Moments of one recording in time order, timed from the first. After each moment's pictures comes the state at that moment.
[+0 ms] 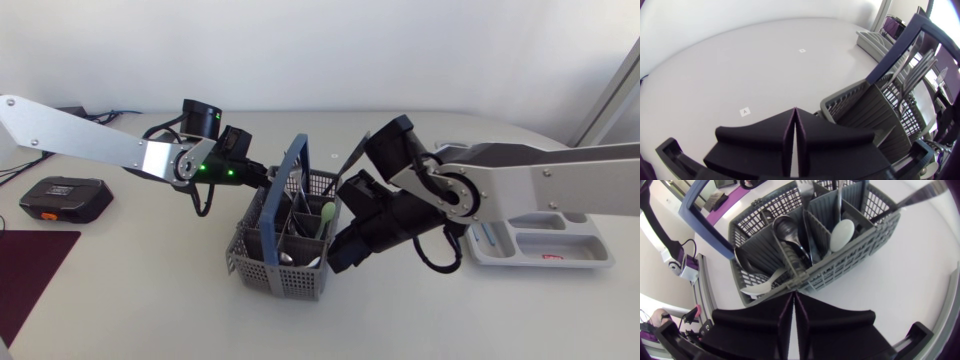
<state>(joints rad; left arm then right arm) -0.27 1.99 1.14 0.11 0.33 0.12 0.63 1.61 0.94 -0.40 -0.39 -0.06</state>
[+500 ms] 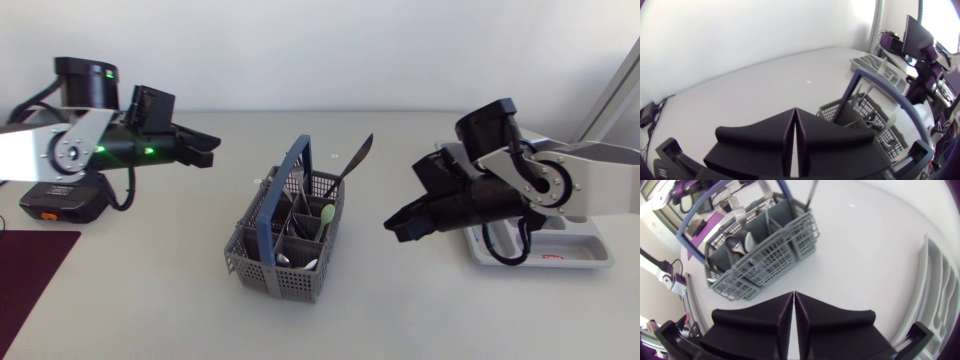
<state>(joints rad) -0.09 1.49 0.92 0.02 0.45 0.23 0.30 1.44 0.82 -0.37 -0.42 -0.15</state>
